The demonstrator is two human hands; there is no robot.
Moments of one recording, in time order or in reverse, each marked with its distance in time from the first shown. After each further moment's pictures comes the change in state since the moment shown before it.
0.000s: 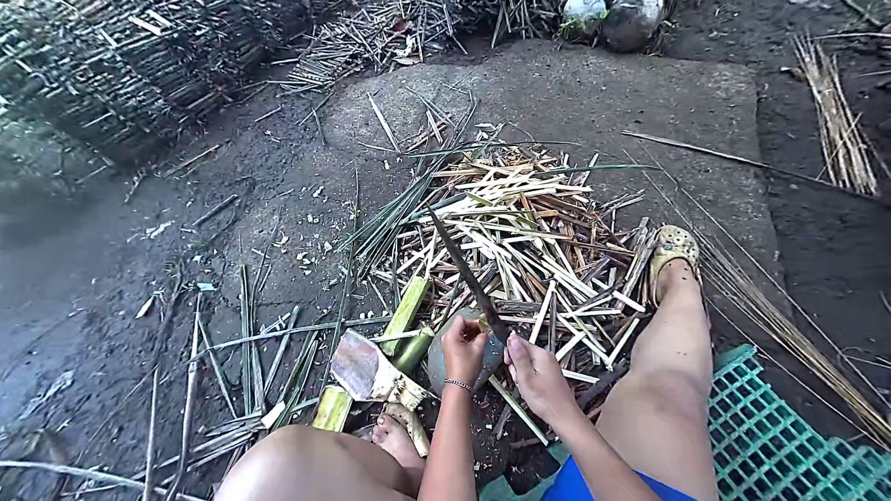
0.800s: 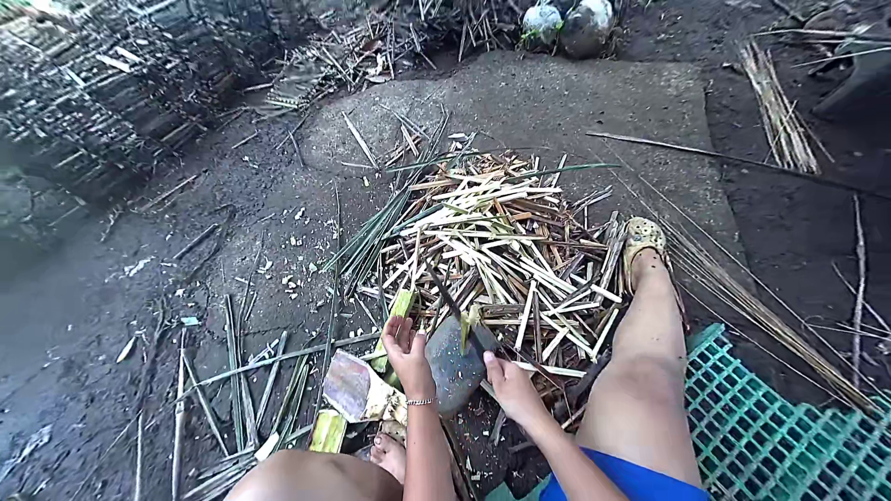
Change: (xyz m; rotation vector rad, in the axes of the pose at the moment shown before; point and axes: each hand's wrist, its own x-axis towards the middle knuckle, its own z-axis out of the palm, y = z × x) left_hand 0.005 0.028 -0.038 -0.382 0.420 -0.092; right_hand 0.001 0.026 0.014 -0.133 -0.170 0.397
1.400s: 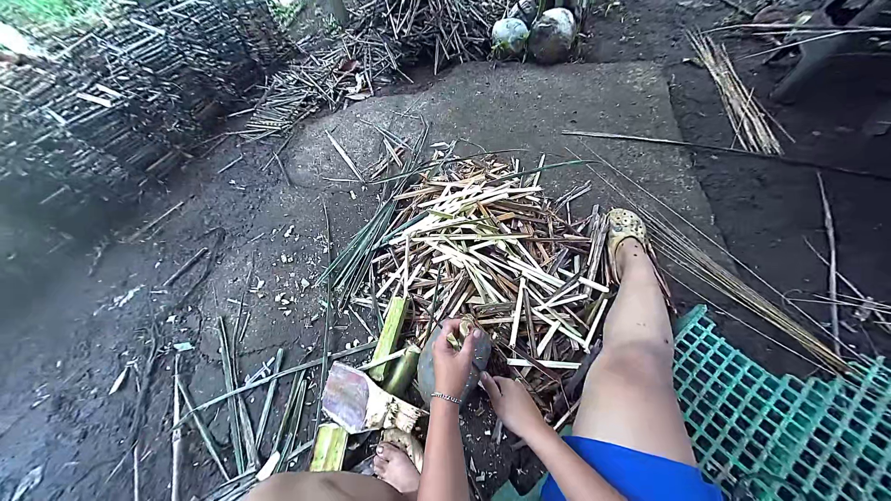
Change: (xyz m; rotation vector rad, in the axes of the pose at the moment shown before) left_hand -0.023 -0.024 0.027 0.206 -0.586 0.178; right_hand 0.005 0.044 0.023 -0.126 -0.067 0.052
